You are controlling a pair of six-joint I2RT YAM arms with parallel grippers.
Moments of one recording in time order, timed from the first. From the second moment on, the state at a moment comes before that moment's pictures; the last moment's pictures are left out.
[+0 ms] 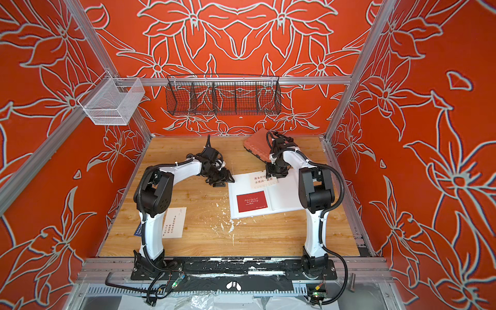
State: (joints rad) left arm -0.34 2.10 1.49 -0.59 0.54 -0.53; right arm 0.21 2.08 1.65 -0.97 -0.19 0.15
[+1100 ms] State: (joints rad) left arm -0.33 2.10 1.49 -0.56 0.56 -0.53; right arm 0.33 2.18 1.75 -0.99 -0.23 0.21
